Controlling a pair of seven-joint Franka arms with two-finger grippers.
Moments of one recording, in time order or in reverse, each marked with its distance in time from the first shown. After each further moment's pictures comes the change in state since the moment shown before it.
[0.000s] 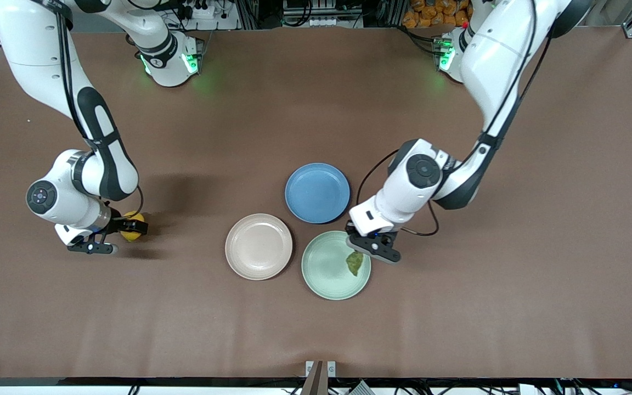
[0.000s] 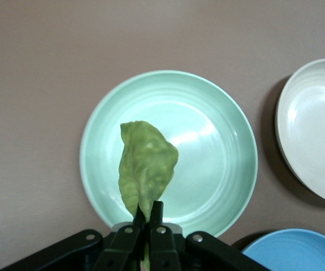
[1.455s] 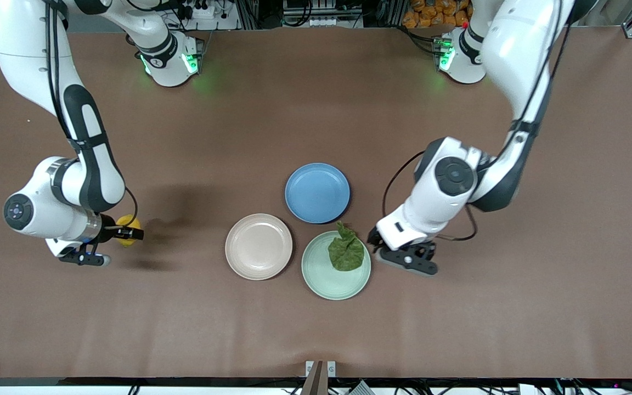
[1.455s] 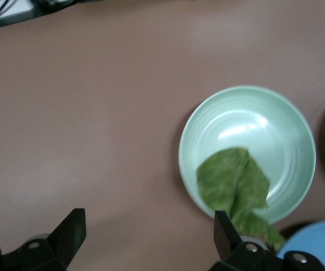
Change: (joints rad) left arm 0.004 -0.097 0.109 0.090 0.000 -0.268 0.007; right arm 0.003 0.005 -0.007 0.187 0.055 -0.248 0.042
